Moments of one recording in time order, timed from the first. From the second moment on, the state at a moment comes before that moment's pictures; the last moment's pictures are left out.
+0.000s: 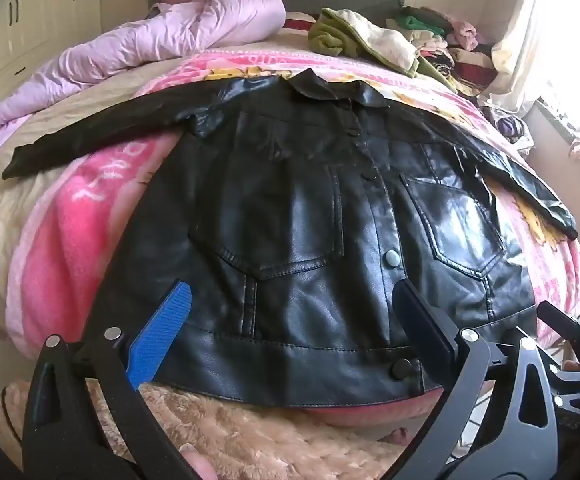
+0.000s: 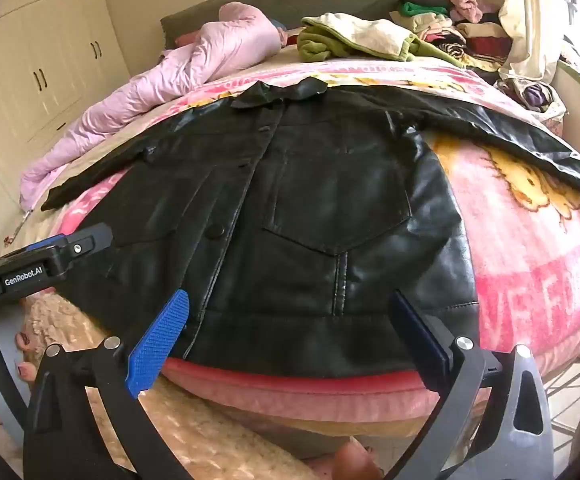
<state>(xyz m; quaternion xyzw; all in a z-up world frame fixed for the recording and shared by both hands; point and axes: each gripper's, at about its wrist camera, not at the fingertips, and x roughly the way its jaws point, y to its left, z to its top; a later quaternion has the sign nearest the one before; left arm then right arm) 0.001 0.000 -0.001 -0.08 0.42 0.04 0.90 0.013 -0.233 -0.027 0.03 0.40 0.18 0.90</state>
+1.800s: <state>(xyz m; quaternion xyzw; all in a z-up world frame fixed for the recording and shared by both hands) -0.005 -0.006 0.009 -0.09 0.41 0.03 0.91 0.003 -0.227 -0.016 0.01 0.38 0.16 0.91</state>
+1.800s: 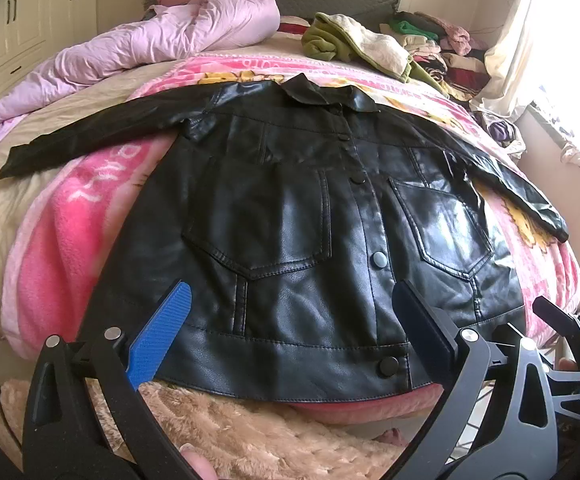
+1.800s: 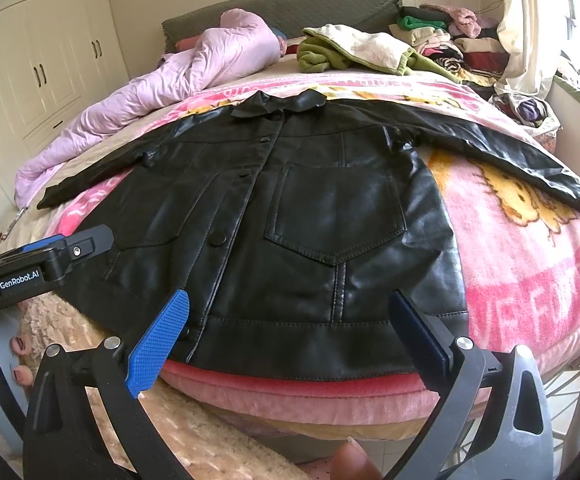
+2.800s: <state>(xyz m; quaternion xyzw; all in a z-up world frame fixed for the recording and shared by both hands) 0.002 -0.006 0.010 -0.09 0.41 0.03 0.91 0.013 -0.219 -0.011 0.01 0.38 0.17 0.91</state>
